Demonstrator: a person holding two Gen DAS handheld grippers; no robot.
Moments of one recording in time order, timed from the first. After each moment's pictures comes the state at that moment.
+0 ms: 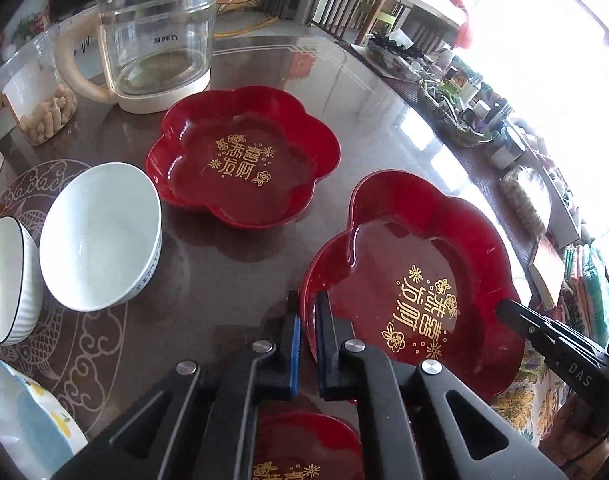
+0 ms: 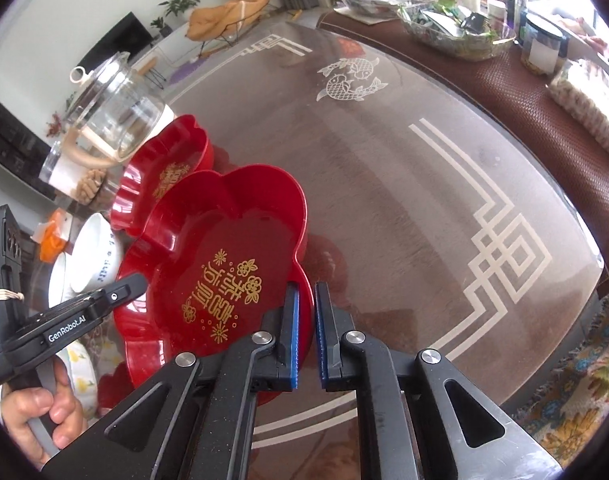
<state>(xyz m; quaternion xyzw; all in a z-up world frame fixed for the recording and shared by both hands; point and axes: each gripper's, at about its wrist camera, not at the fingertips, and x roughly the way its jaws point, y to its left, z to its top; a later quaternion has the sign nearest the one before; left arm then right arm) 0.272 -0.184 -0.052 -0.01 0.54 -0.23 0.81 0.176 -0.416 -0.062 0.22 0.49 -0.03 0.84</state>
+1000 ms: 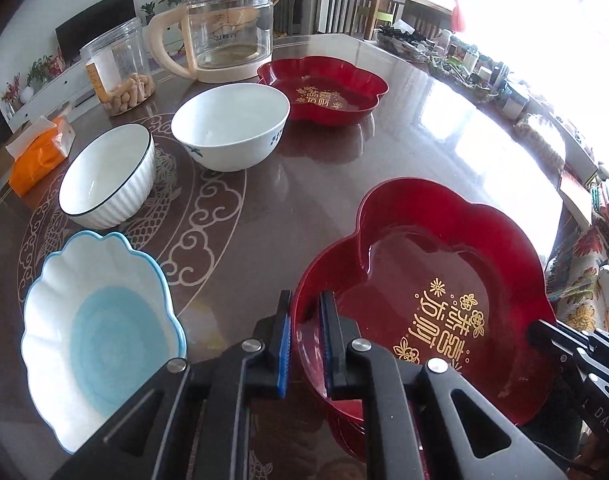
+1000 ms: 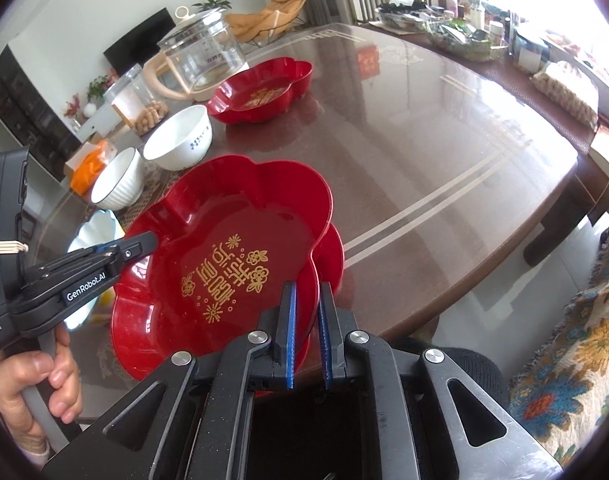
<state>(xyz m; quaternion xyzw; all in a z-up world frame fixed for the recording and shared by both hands) 0.162 -0.085 -0.085 0.08 0.50 -0.20 0.84 0.043 -0.263 -0.072 0.18 0.47 -0.03 0.86</state>
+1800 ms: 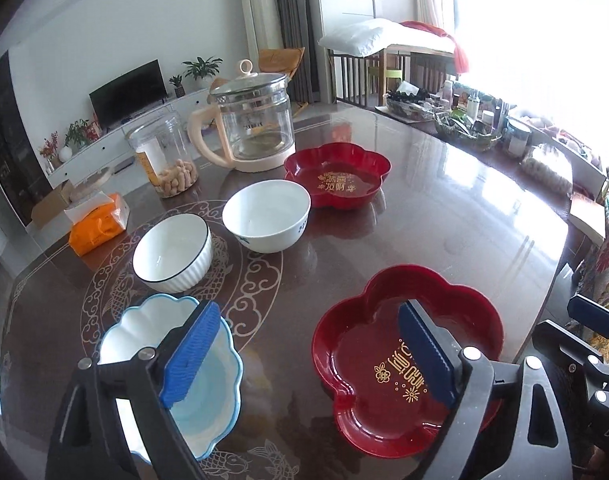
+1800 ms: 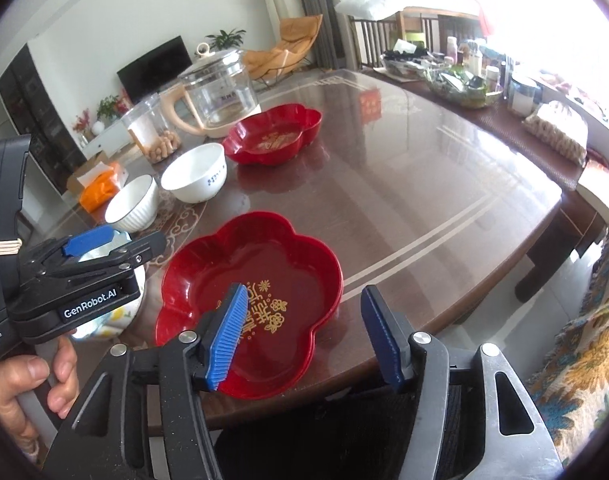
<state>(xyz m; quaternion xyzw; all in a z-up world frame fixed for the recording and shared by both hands) 0.115 -0.080 -0.015 0.11 0.36 -0.15 0.91 0.018 -0.253 -0.031 0.14 0.38 -0.05 0.91</state>
